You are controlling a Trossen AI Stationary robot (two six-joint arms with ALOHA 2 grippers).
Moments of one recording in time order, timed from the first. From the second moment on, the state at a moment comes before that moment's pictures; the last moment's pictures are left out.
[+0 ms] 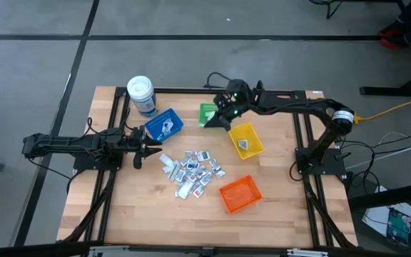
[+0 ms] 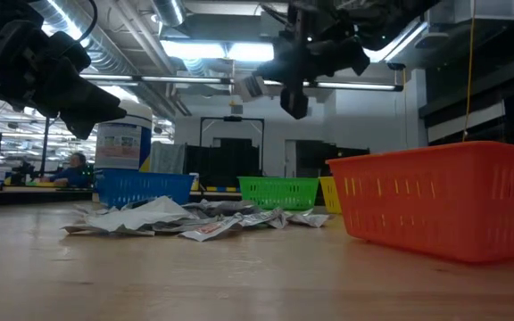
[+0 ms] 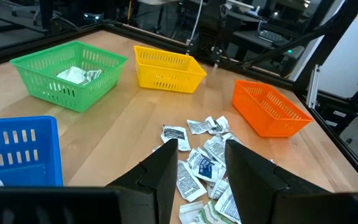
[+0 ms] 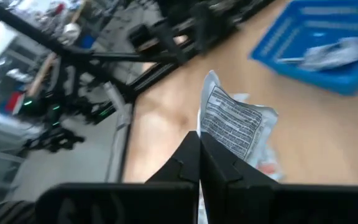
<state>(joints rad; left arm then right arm) 0.07 0.21 0.01 0.03 -0.01 -0.30 -0.40 1.64 1.19 -0.02 -0.72 0.43</state>
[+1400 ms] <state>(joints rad) 0.07 0.21 0.01 0.03 -0.01 -0.30 -0.60 1.52 1.19 -0.75 -0.57 0.17</state>
